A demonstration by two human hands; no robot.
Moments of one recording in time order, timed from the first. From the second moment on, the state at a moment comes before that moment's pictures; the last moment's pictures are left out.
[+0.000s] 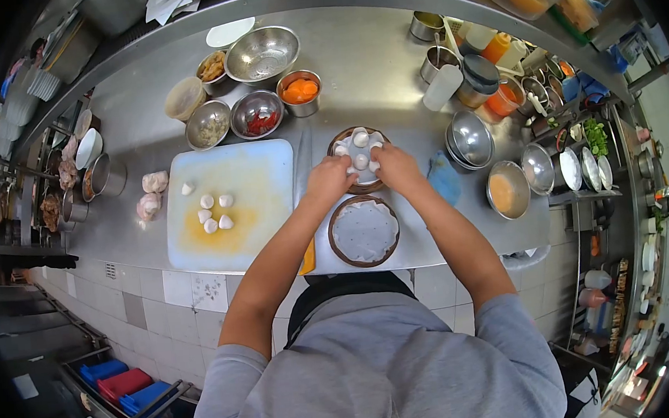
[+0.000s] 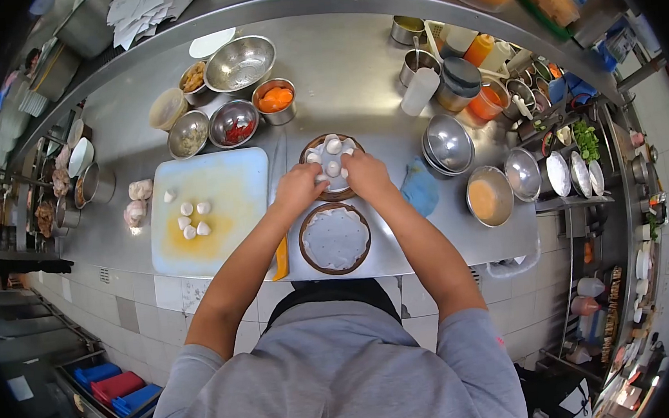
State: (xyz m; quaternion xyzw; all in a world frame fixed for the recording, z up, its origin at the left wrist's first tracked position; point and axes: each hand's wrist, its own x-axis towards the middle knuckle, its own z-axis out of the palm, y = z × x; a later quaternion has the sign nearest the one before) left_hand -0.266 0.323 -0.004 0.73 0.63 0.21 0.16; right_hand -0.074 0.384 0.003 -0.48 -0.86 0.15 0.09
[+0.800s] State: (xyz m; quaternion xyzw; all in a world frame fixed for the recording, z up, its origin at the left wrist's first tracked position) left_hand -0.295 0.293 0.043 0.68 0.67 0.25 0.18; right_hand -0.088 0.395 0.028 -0.42 -0.87 0.24 0.05
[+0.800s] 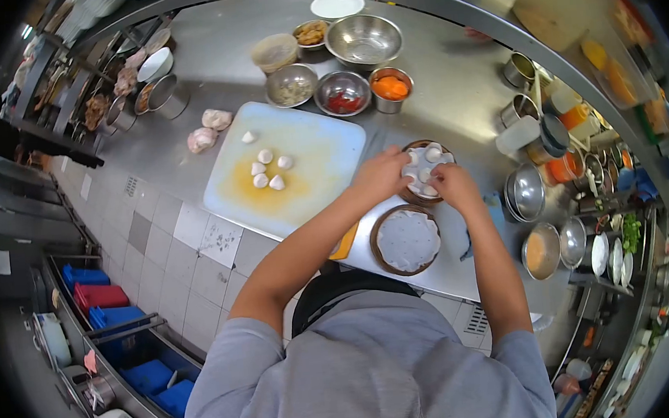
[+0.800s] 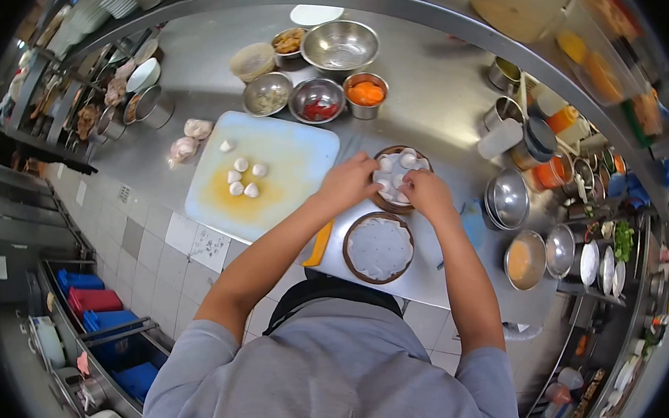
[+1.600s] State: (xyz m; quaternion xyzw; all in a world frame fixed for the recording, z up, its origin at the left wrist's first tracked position) left_hand -0.414 0.138 0.021 0.62 0.69 0.24 0.30; right_hand -0.270 0.277 -0.018 -0.33 -0.75 0.51 0.26
